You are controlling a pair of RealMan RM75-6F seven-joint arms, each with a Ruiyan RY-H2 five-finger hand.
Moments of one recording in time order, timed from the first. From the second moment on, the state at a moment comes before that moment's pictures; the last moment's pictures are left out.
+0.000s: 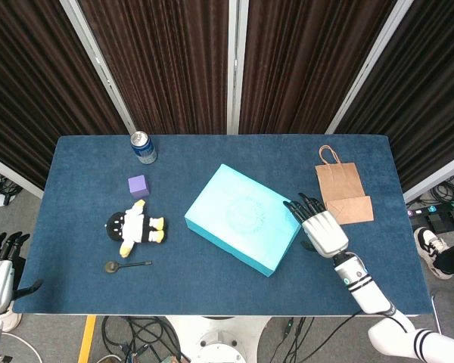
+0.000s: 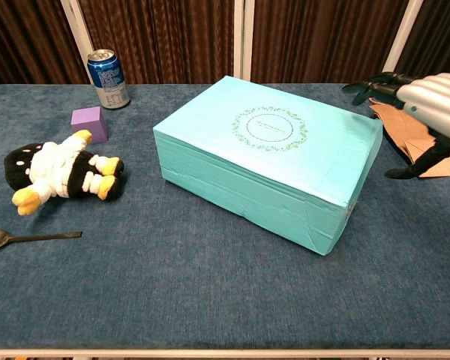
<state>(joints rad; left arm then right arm) 0.00 -1.21 -0.02 -1.55 1.41 1.52 0.08 0.49 -1.52 0.12 -1.26 -1.63 1.15 -0.15</state>
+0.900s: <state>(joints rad) -0.01 -1.19 -0.02 -1.59 1.40 1.47 0.08 0.53 -1.82 0.02 -0.69 -1.76 1.41 0.07</state>
